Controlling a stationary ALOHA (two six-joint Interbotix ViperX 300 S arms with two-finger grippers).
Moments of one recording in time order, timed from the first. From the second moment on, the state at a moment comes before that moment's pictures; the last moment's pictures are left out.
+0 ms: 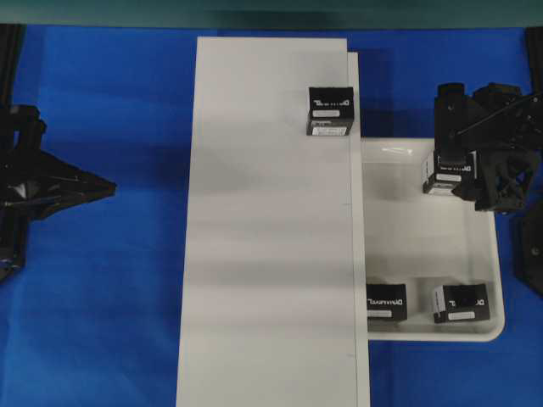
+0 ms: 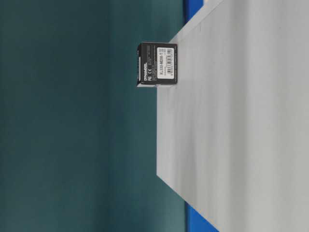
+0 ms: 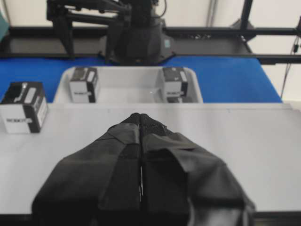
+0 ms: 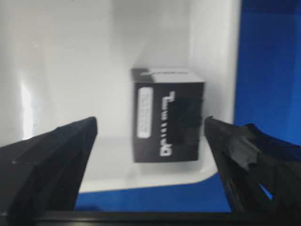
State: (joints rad) left arm -0.01 -0.93 1.07 0.01 -0.10 -0.01; right arm -0.44 -0.52 0.93 0.02 0.84 -0.43
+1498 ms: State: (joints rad) left arm 0.00 -0.93 1.06 0.01 -0.08 -0.01; right arm -0.50 -0.34 1.04 0.01 0.63 -0.50
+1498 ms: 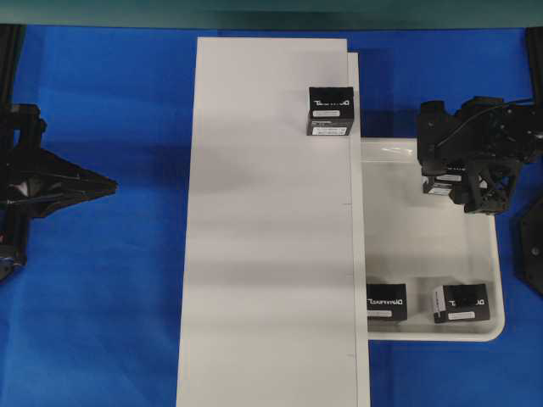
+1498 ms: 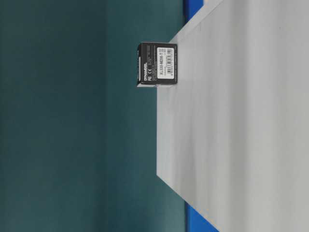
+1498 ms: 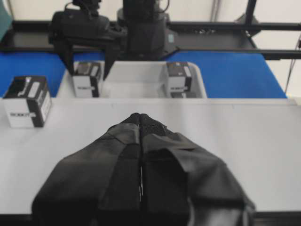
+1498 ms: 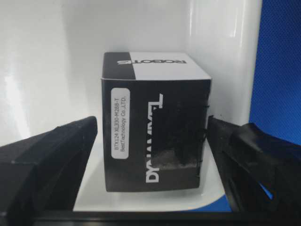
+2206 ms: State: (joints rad) left arm 0.00 -0.93 1.07 0.01 -0.08 -0.01; right arm -0.42 -0.33 1.04 0.02 0.66 -0.38
